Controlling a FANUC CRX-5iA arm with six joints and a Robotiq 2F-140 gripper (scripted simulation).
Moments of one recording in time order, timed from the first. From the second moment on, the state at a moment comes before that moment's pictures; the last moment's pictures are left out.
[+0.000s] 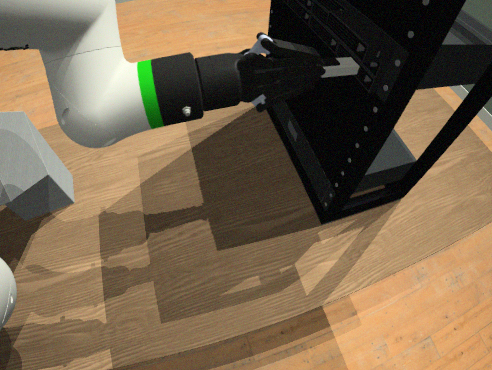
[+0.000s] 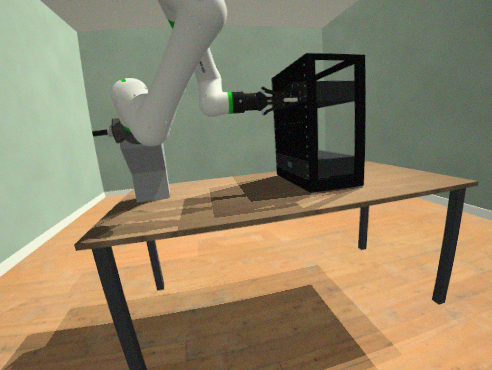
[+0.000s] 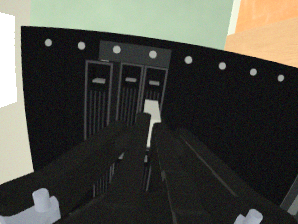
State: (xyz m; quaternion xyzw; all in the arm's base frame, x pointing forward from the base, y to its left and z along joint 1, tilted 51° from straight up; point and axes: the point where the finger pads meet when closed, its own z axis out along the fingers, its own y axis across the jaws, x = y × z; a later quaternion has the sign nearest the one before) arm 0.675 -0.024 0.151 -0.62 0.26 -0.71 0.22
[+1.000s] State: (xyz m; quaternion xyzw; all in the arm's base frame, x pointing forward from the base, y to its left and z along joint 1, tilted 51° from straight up) arm 0.625 -0.020 0.146 -0.62 0.26 -0.71 0.22
